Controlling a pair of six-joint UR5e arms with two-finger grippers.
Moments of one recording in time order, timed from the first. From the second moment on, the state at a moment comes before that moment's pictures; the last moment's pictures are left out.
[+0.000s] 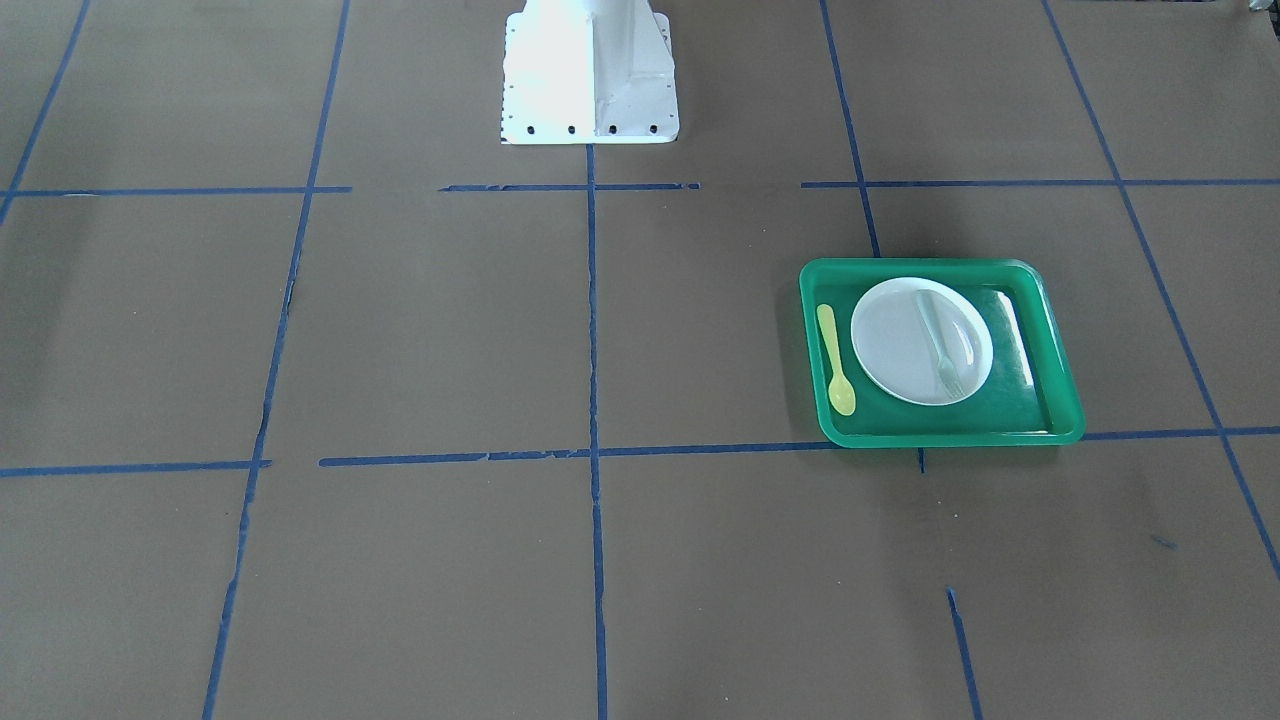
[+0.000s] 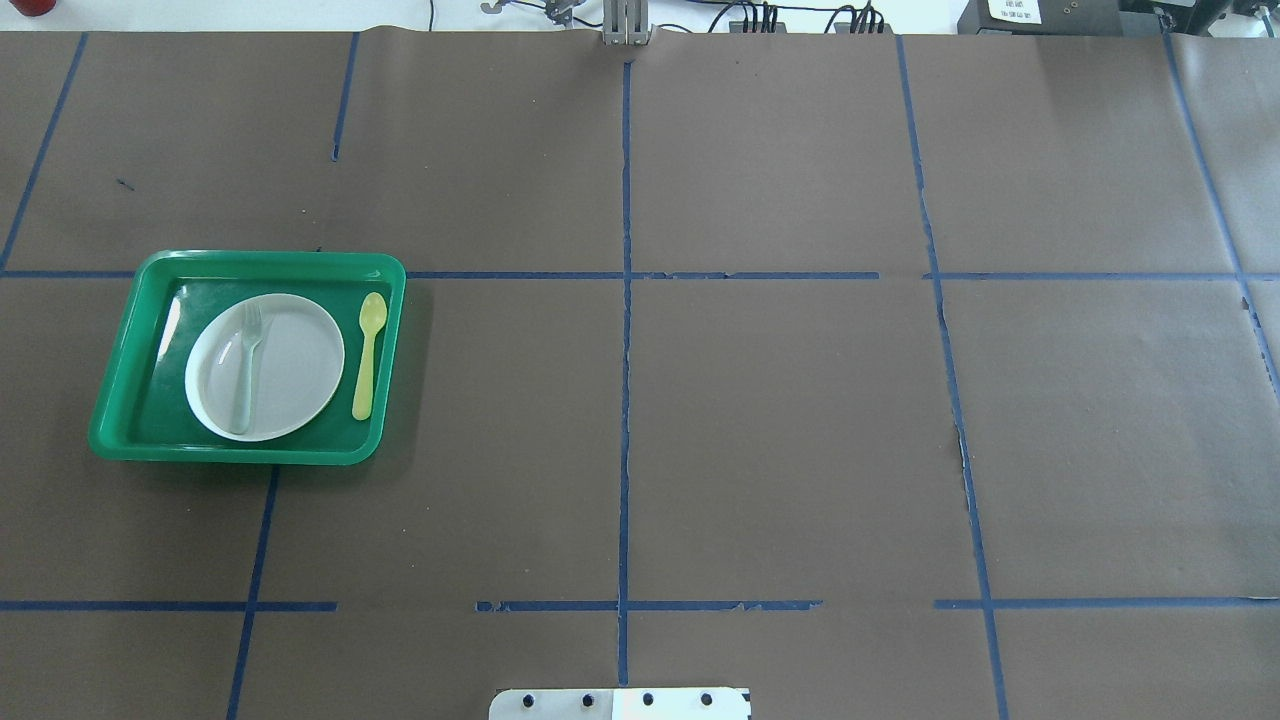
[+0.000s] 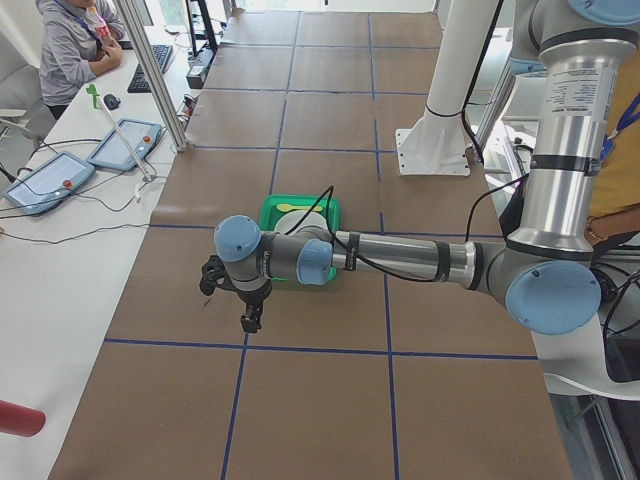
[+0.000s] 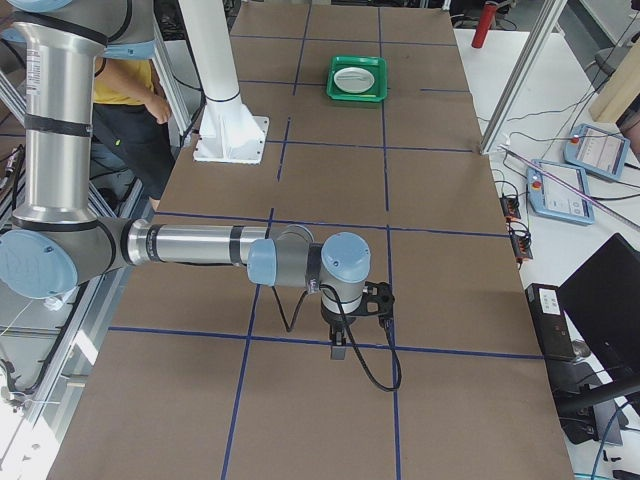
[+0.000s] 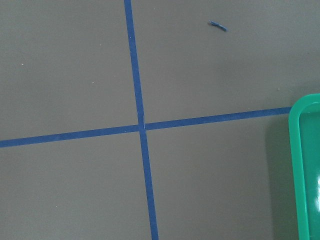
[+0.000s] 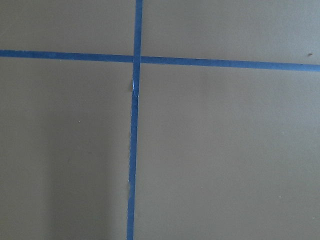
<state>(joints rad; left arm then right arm) -1.49 -1.64 -1.57 -1.62 -2.39 -0.02 1.60 -1.70 1.72 -1.63 2.29 -0.06</state>
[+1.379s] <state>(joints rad) -1.26 -1.67 -1.64 -1.88 -2.39 -0.37 1.60 -1.70 1.72 -1.63 2.29 -0.06</state>
